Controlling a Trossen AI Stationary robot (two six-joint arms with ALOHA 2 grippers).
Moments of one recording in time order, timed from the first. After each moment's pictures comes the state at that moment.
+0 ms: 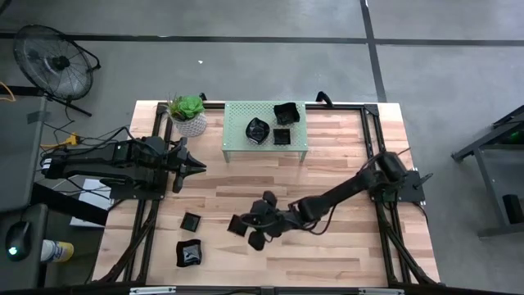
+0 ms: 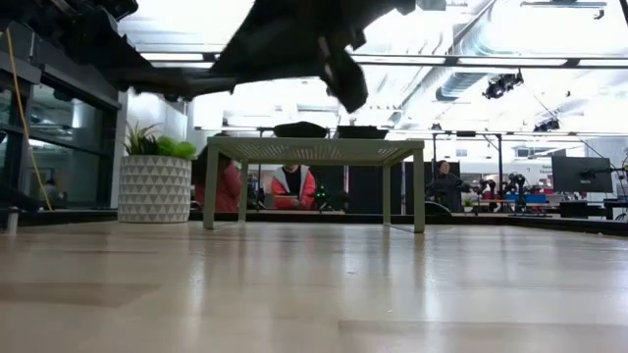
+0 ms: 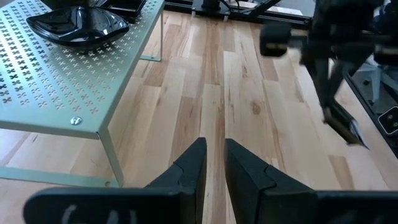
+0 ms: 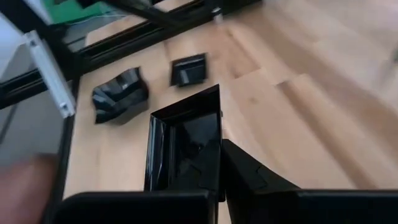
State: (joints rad) left arm 0.04 0.43 0.51 -0.49 0.03 -0.10; right arm 0.40 2.00 1.36 0.07 0.42 0.63
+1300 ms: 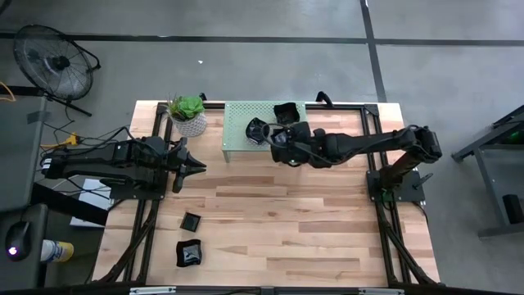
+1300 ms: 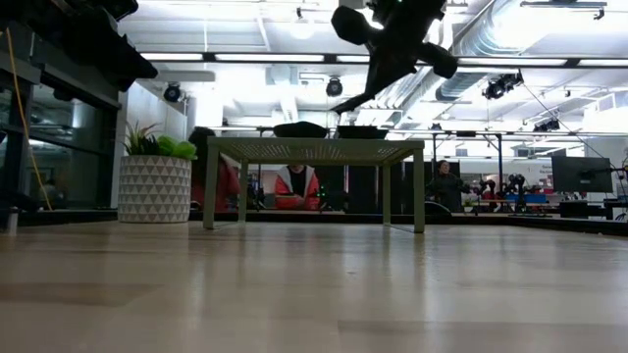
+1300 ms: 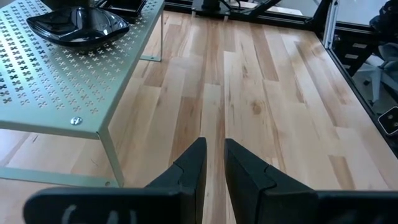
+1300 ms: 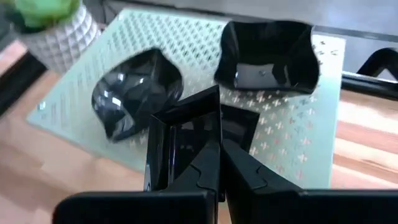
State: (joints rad) left arm 0.04 0.43 0.51 -0.49 0.03 -0.10; right arm 0.02 1.60 1.36 -0.75 0.74 1.06
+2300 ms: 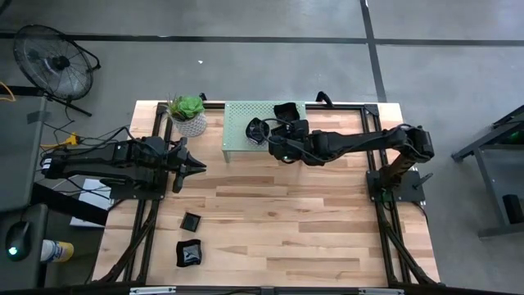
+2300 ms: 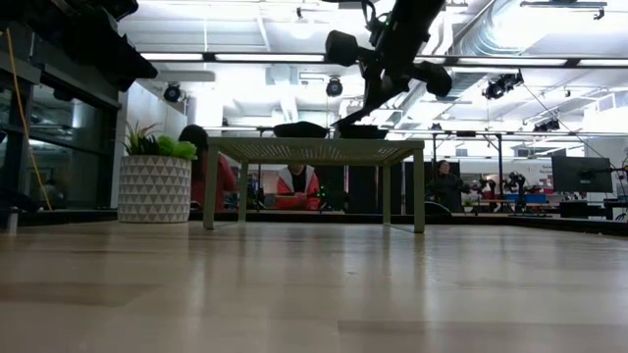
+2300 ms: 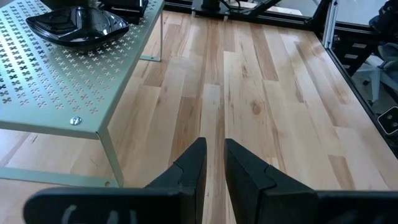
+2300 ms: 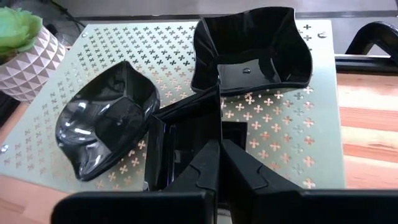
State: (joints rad) left arm 0.04 0.43 0.51 -0.49 0.03 -0.10; right arm -0.03 1.67 1.36 -0.74 0.77 1.21
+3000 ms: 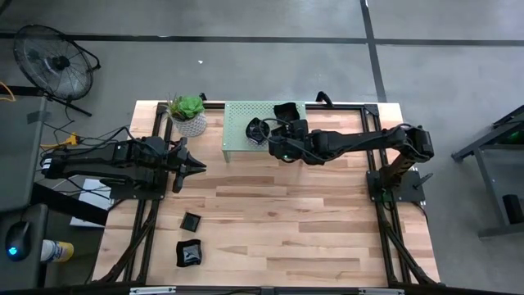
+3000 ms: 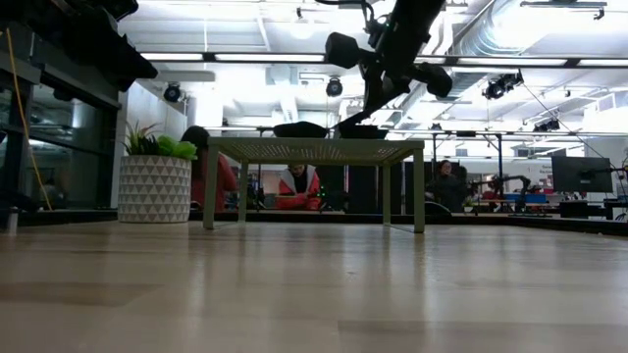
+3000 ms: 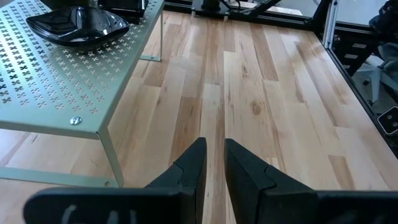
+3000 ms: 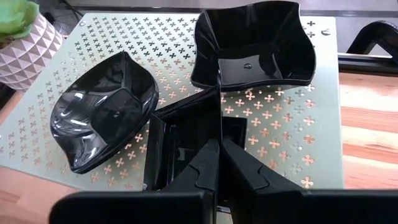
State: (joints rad) left arm 0.04 0.43 0.51 -0.49 0.03 -0.10; right arm -0.04 1.67 1.36 -0.74 0.75 1.17
